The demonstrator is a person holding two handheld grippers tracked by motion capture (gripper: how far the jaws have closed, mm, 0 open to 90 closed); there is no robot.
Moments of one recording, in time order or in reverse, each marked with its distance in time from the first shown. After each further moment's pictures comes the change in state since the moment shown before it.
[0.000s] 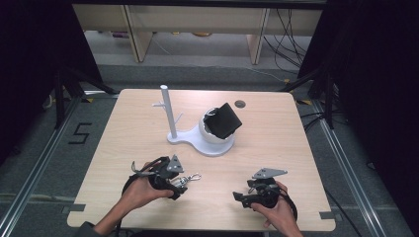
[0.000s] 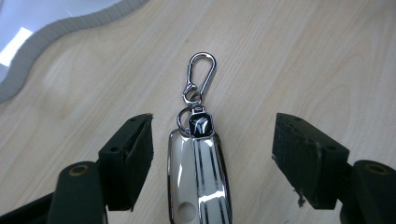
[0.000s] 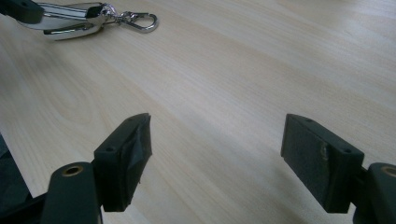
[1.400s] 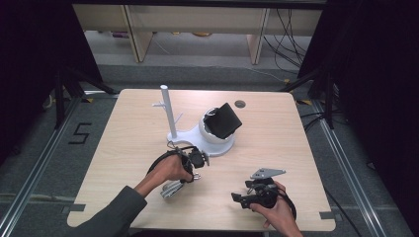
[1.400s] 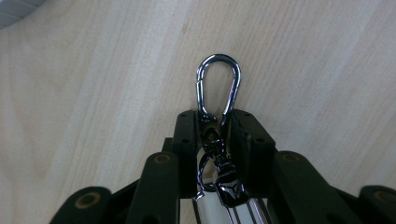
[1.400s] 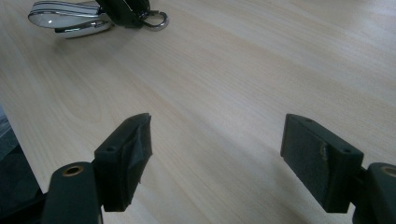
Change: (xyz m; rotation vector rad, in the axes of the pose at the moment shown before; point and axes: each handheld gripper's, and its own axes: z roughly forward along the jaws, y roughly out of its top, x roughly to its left) left arm 0.018 0.066 0.065 0.460 -0.091 0.134; right arm 0.002 0.001 0.002 0.006 0.026 -0.018
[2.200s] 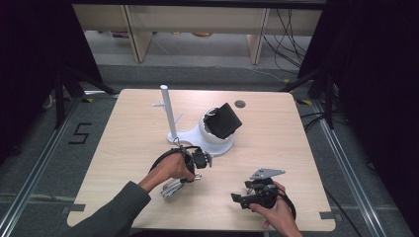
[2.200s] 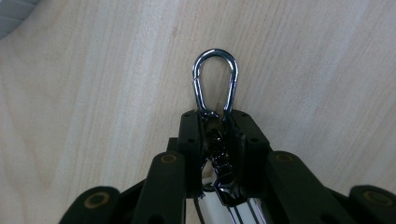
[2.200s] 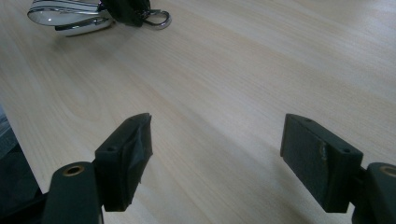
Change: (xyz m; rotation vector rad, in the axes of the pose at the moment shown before) left arm 0.000 0.007 0.001 0.040 -0.005 0.065; right arm 0.000 0.000 0.002 0.003 0.006 -0.003
